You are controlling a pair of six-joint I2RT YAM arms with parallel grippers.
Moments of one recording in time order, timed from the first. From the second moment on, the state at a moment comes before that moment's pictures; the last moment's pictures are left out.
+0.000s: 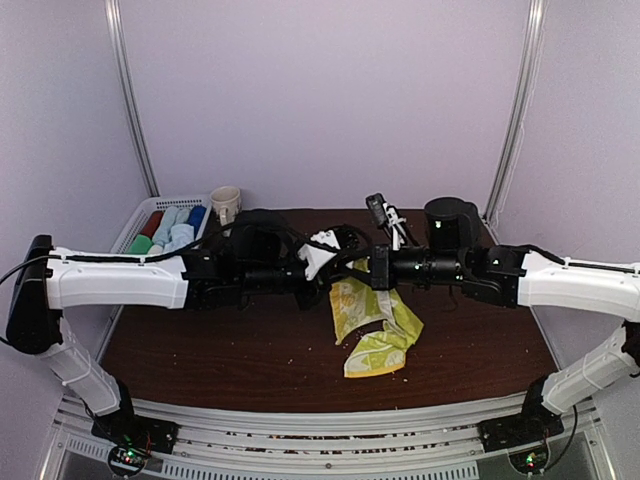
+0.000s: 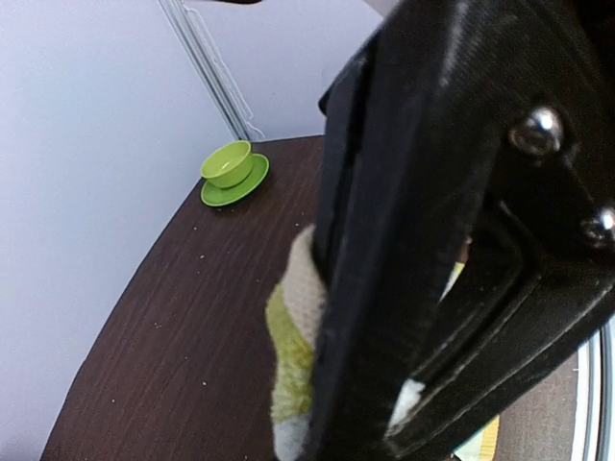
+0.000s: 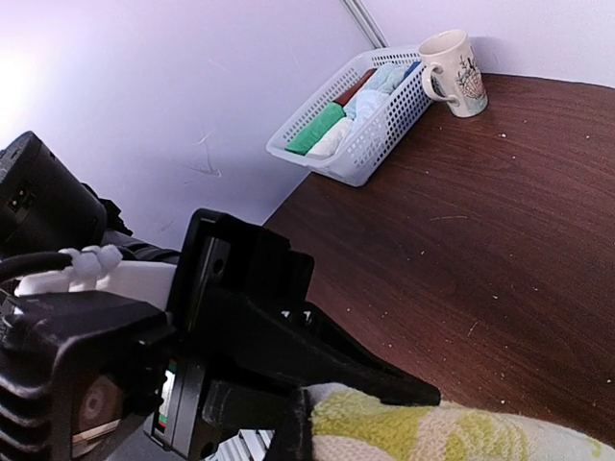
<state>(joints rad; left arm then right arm) -1.05 1.57 1.13 0.09 0.05 0.35 0.91 1.32 0.99 0.05 -0.27 0.56</state>
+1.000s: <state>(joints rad) -0.88 1.36 1.12 -0.21 -0.52 -0.04 1.10 1.25 0.79 -0.23 -0.07 0.18</state>
